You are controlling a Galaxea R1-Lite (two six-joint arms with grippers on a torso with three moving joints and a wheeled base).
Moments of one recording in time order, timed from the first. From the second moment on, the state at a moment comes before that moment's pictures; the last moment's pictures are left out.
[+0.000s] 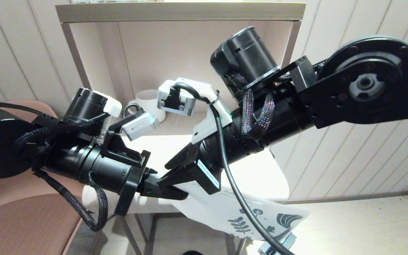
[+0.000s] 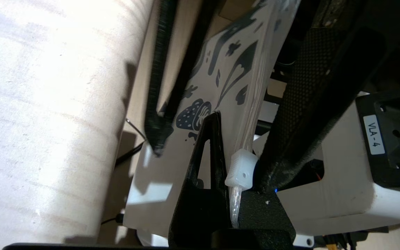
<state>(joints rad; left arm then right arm) -0.50 1.65 -1.12 0.24 -0.97 0.40 0.86 1.91 -1.90 0.62 0.48 -0.34</state>
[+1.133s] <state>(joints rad) -0.50 1.65 -1.12 0.24 -0.97 0.40 0.87 1.93 -1.93 0.62 0.48 -0.34</state>
